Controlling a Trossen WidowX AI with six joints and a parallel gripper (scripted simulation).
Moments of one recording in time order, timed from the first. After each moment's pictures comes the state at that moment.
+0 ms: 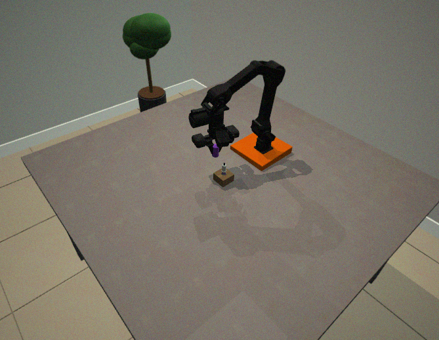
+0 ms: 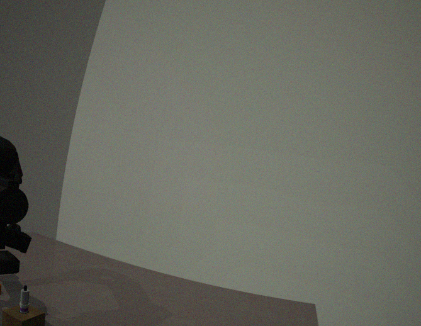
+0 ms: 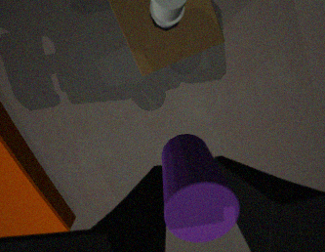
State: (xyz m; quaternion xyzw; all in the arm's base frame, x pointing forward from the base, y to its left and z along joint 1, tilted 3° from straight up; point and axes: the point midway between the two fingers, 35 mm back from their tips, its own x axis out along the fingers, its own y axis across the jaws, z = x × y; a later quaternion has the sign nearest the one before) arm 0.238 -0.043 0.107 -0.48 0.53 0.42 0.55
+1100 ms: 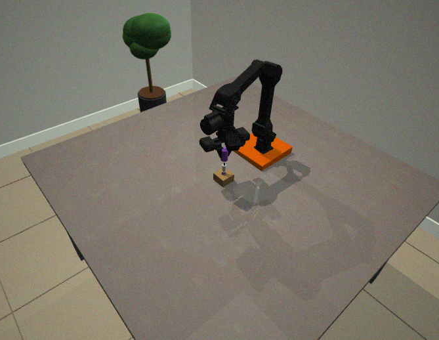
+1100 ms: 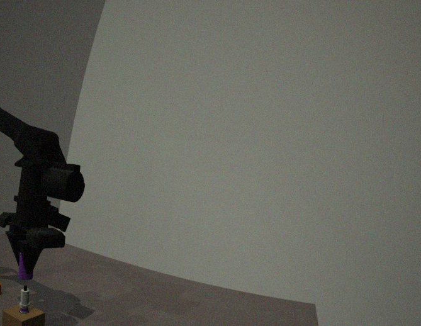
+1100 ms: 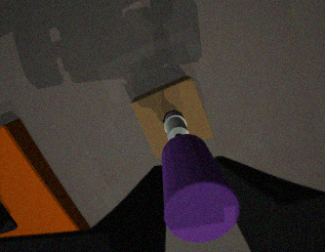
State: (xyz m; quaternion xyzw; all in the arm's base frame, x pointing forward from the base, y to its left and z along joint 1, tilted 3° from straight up) arm 0.253 0.041 0.147 -0.48 0.53 0.43 0.56
